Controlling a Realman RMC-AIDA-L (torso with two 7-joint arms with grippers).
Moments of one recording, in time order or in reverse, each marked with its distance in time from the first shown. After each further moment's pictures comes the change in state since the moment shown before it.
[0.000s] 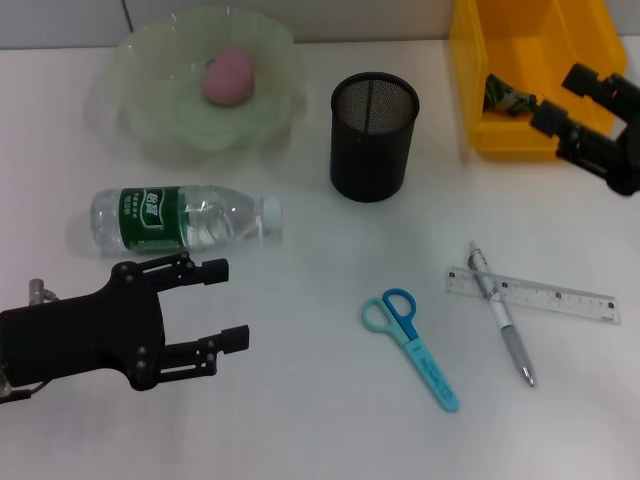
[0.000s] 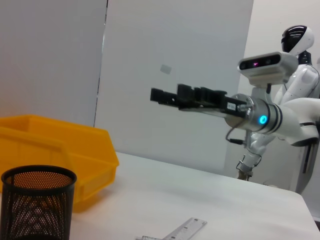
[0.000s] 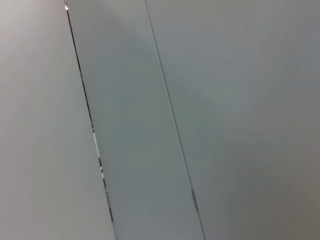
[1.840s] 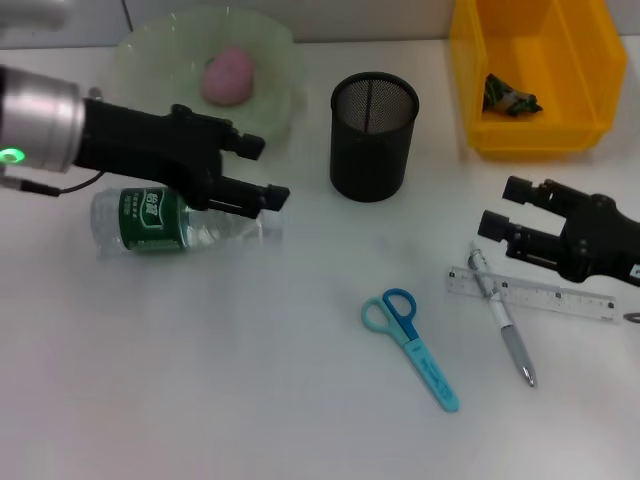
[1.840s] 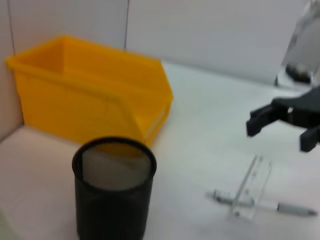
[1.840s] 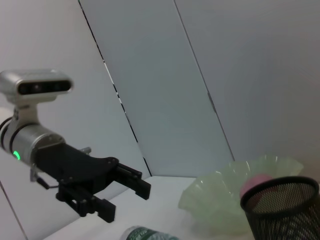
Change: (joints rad) left arm -0.368 -0.016 -0.006 0.394 0.408 -0.124 -0.650; right arm 0.018 -0.005 0.011 0.047 -0.254 0.028 0.105
